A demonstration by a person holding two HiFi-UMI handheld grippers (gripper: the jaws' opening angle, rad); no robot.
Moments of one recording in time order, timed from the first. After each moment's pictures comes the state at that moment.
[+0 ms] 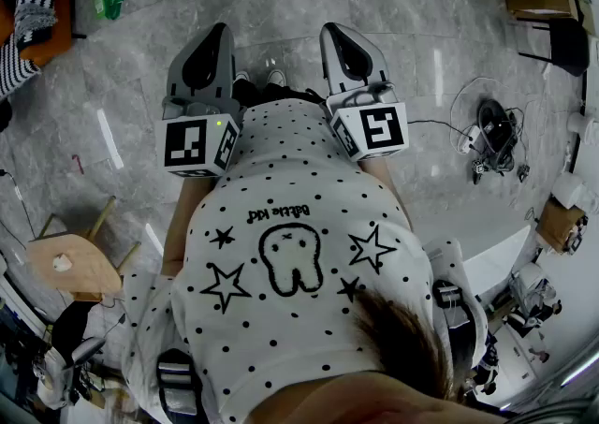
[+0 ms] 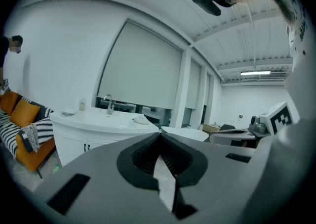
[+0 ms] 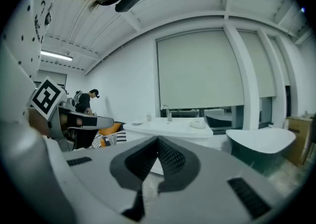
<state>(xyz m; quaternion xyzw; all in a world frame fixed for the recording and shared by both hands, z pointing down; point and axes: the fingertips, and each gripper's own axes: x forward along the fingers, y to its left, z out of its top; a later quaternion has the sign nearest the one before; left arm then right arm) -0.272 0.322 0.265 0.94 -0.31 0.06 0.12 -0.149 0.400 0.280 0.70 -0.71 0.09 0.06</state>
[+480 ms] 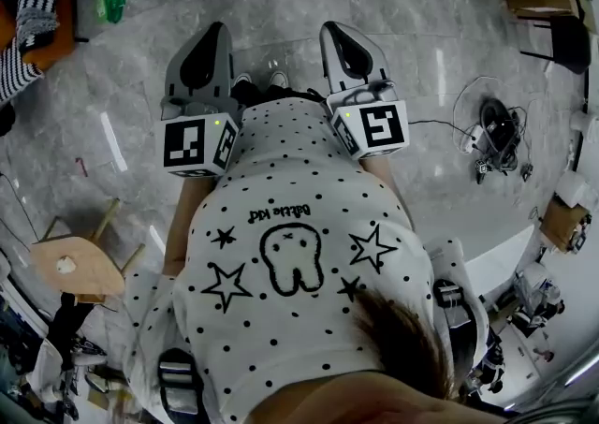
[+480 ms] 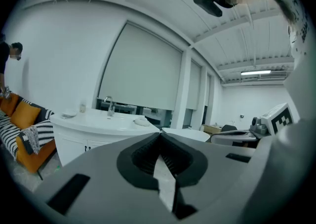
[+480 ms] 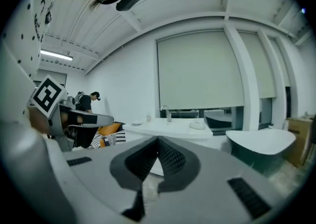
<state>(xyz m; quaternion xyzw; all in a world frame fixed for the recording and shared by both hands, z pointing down) -0.272 0.317 0.259 0.94 -0.32 0.05 0.12 -0.147 0.398 0.277 0.70 -0.71 0.08 0.06</state>
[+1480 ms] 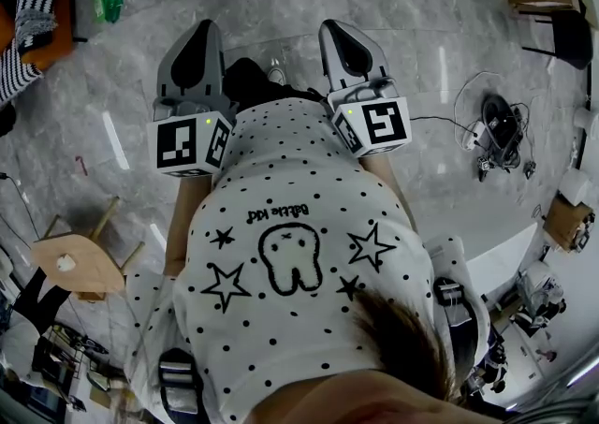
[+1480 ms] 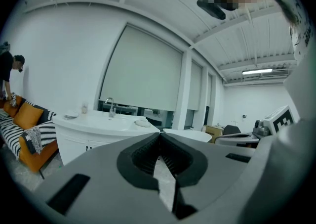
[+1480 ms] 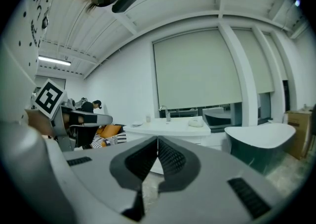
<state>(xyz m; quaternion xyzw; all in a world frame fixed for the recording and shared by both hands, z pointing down) -0.281 0.308 0.256 0.94 -0.33 0.05 0.11 -0.145 0.398 0.280 0.70 -0.71 0.10 0.05</state>
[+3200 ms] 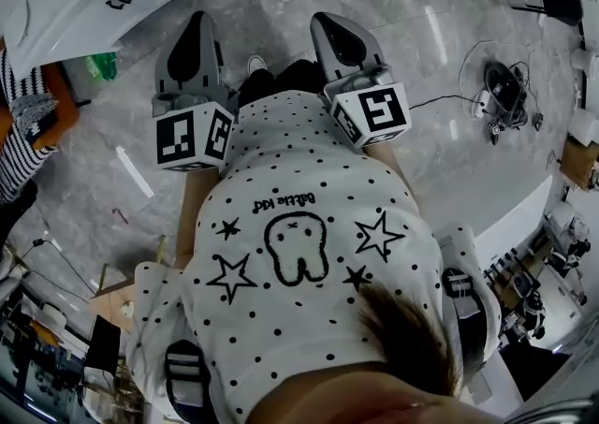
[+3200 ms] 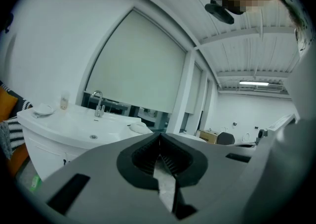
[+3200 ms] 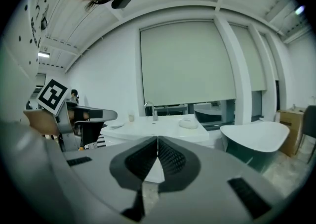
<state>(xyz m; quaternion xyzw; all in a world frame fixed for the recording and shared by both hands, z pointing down) -0.200 0.110 0.249 0.95 -0.27 0.03 0.15 -0.092 0.227 0.280 0.75 -0.65 0.13 0.06</state>
